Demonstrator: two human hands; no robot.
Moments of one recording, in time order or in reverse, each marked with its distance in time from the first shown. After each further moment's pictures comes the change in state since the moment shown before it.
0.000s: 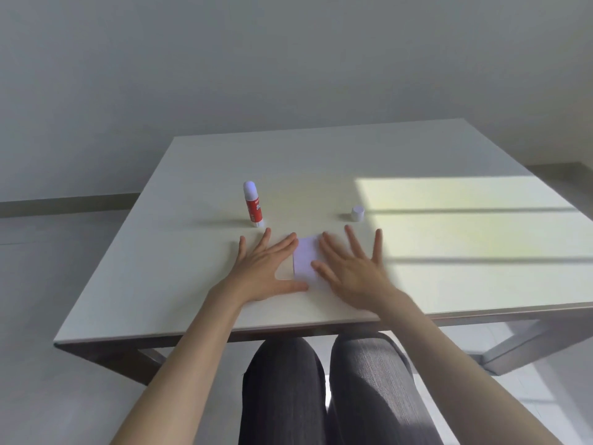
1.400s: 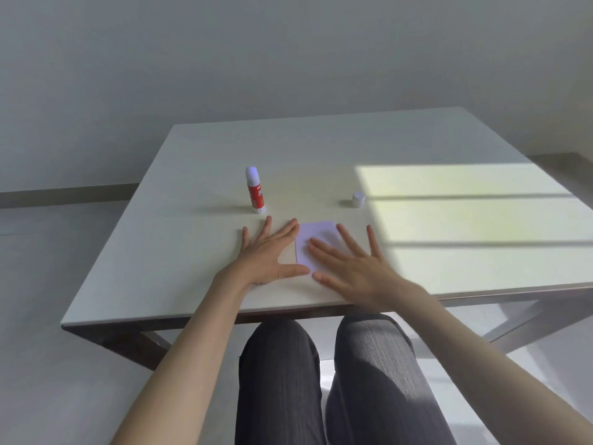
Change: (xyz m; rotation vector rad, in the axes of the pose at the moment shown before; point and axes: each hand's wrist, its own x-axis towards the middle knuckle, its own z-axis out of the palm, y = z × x) left_hand 0.002 -0.001 -0.001 -0.099 -0.021 -0.012; right_hand -0.018 0.006 0.003 -0.014 -0.011 -0.205
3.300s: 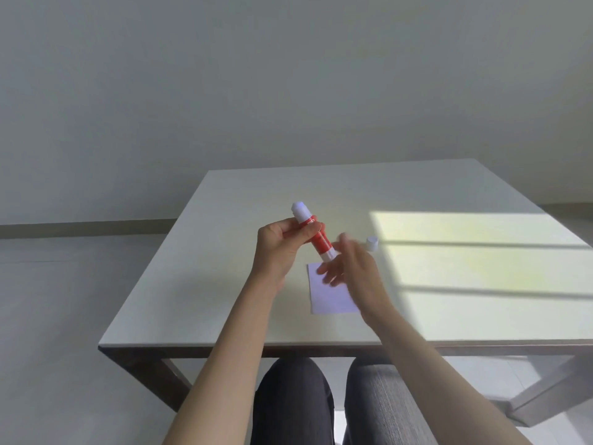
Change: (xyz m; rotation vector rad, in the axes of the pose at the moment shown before) left_hand -0.019 0.059 -0.060 -1.326 0.596 0.051; right_hand 0.023 -0.046 -0.050 1.435 0.478 0.244
